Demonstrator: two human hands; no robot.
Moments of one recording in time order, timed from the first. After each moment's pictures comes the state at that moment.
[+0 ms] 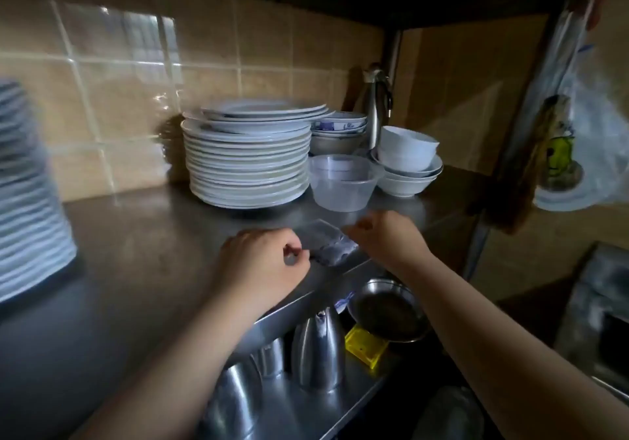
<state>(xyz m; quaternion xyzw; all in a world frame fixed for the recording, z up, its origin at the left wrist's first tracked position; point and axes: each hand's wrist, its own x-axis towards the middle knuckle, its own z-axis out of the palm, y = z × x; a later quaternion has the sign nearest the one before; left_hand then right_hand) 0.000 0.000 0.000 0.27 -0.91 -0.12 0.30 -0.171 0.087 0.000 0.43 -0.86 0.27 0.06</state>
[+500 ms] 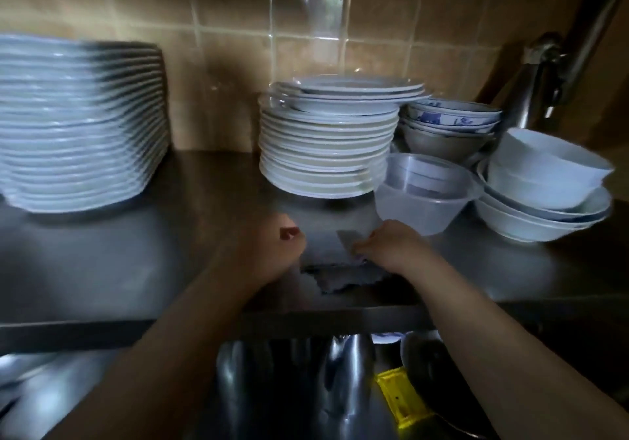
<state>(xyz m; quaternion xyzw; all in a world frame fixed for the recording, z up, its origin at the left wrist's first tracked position) -0.070 -0.011 -0.015 0.51 -0.78 -0.22 0.29 -0.255 0.003 -0.018 0.57 -0.79 0.17 -0.17</state>
